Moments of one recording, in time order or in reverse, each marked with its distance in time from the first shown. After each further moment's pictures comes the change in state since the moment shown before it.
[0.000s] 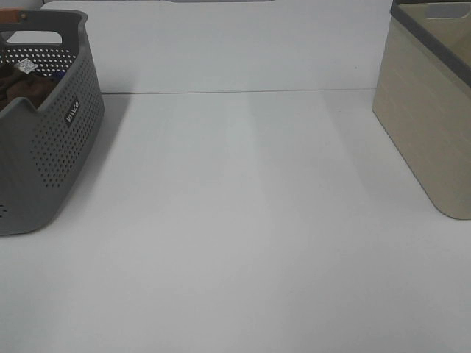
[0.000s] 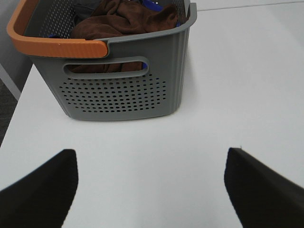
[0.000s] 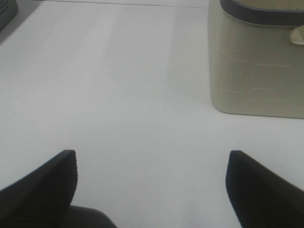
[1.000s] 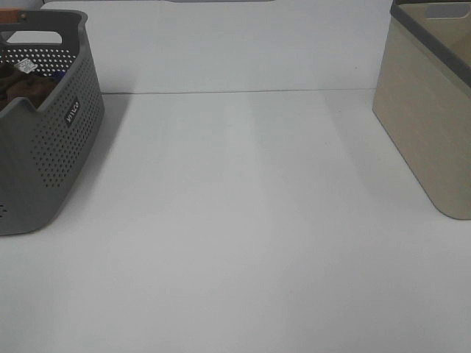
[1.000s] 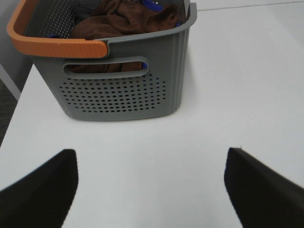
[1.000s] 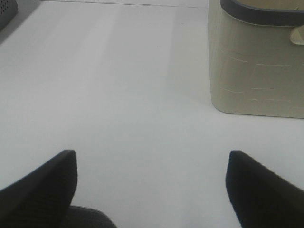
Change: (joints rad) left arm 0.000 0.000 0.000 0.000 0.000 0.000; right arm 0.000 0.000 0.000 0.000 0.000 0.000
